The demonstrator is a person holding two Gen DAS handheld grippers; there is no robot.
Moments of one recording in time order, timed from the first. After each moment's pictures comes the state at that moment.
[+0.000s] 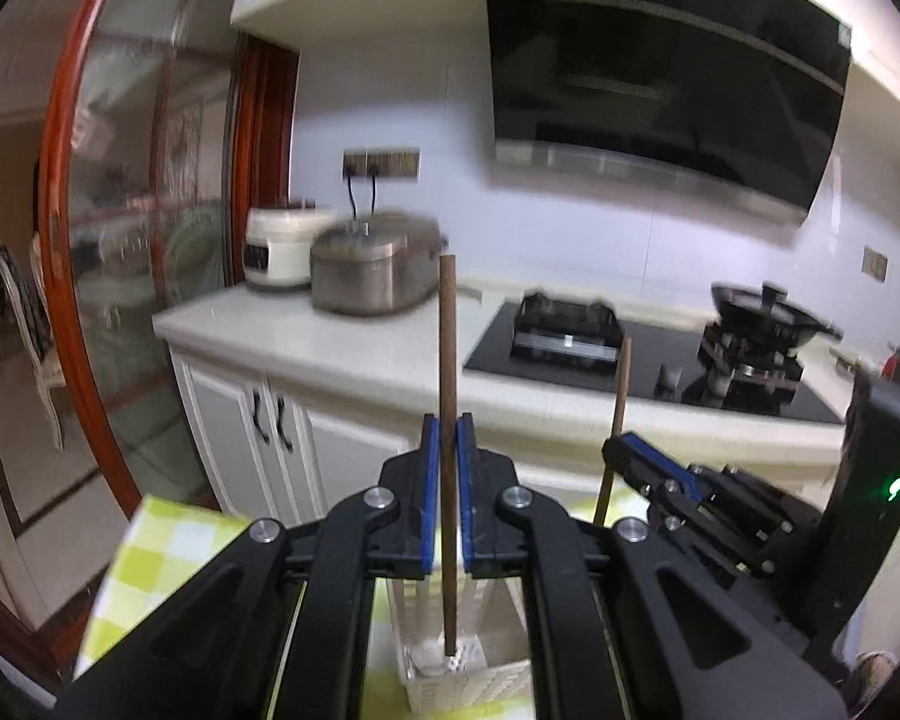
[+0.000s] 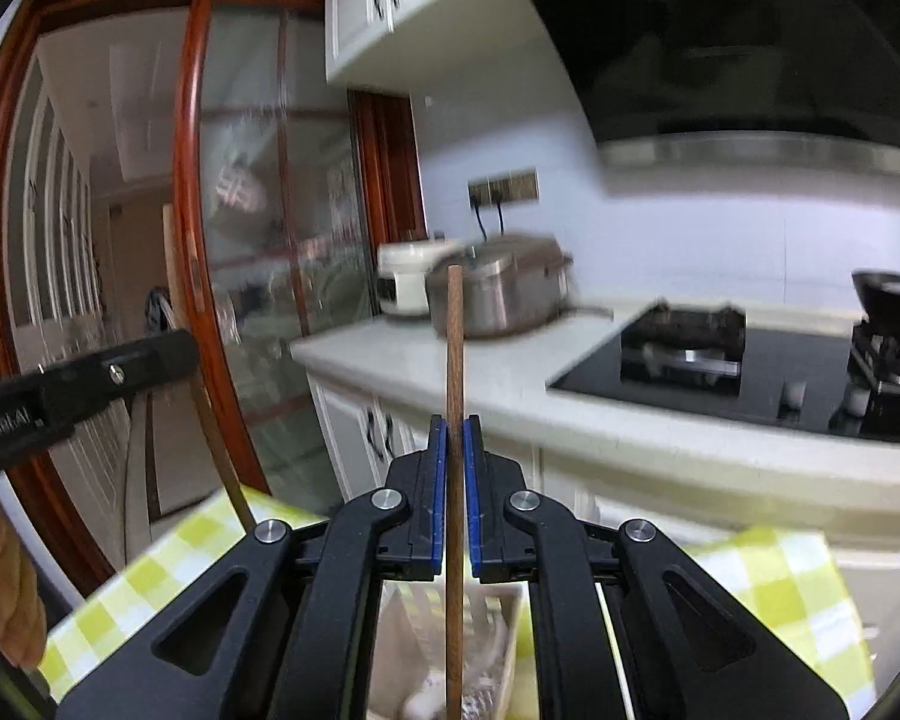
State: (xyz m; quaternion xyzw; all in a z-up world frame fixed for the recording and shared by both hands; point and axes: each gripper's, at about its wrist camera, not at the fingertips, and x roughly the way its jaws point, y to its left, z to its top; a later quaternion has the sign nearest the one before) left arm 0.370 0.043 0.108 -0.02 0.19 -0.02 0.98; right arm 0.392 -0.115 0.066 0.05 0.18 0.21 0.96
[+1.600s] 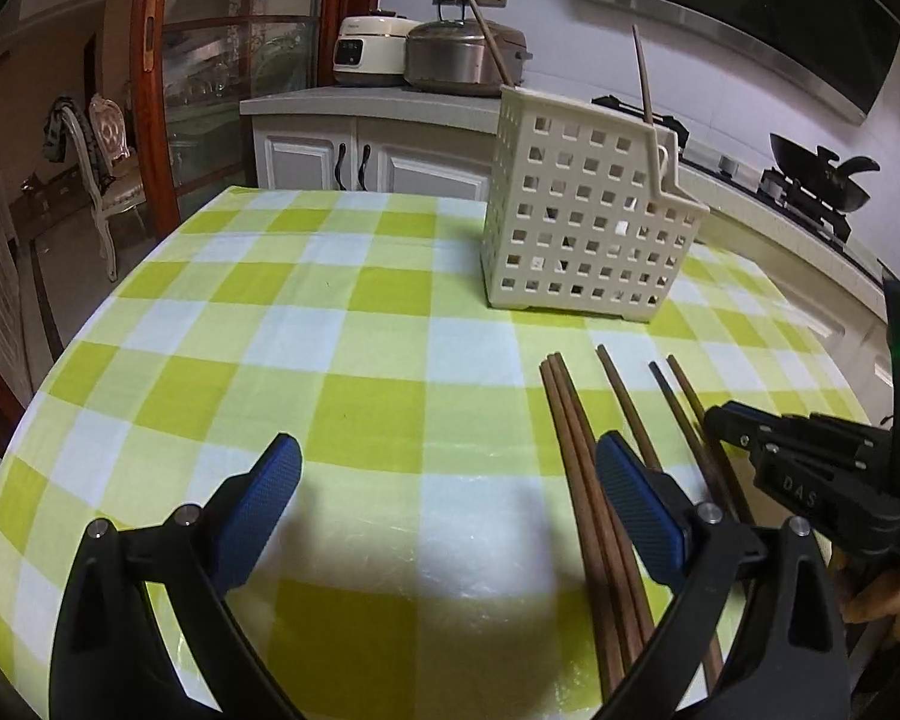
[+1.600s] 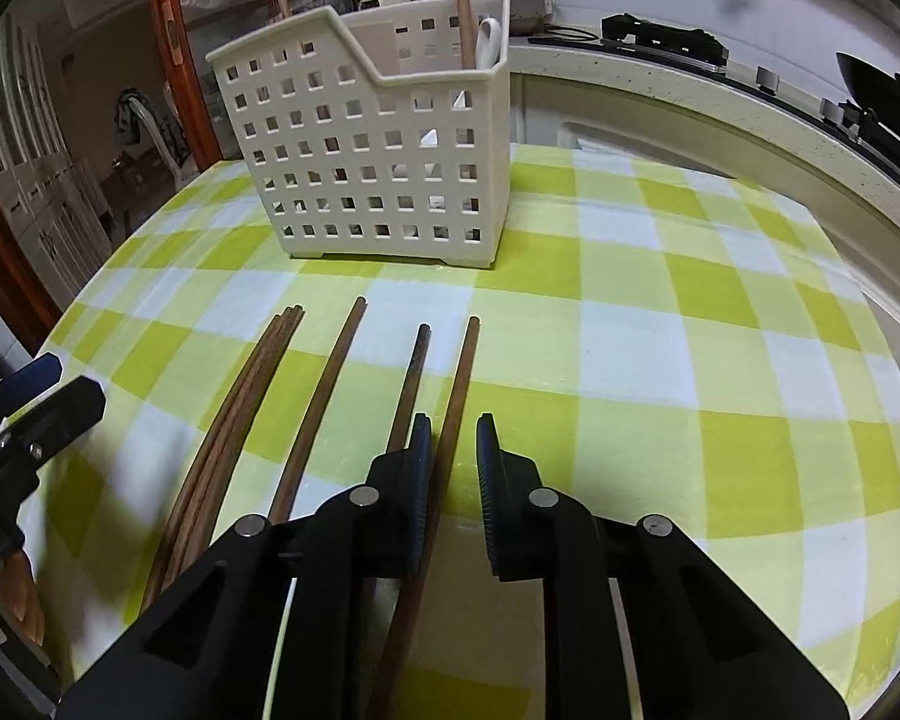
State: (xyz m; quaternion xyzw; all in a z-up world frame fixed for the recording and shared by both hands) left arm 0.205 0.061 -0.078 -0.07 0.35 0.05 0.93; right arm 0.257 -0.127 -0.090 -0.02 0.44 0.19 0.88
